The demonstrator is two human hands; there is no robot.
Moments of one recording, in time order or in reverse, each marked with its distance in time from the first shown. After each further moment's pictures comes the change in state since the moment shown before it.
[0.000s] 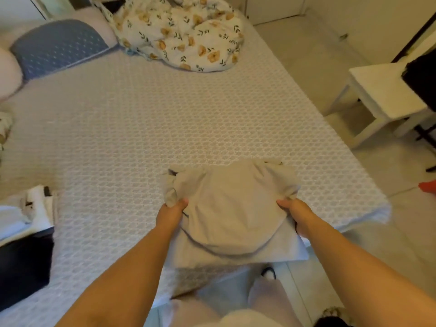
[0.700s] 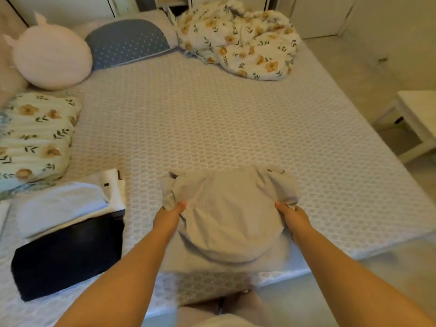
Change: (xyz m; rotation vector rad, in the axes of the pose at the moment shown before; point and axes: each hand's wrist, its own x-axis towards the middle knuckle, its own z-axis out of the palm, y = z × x) left_hand 0.040 -0.103 -0.250 -0.084 0.046 -0.067; right_hand -0.085 0.045 0.263 -0.241 0.142 -0.118
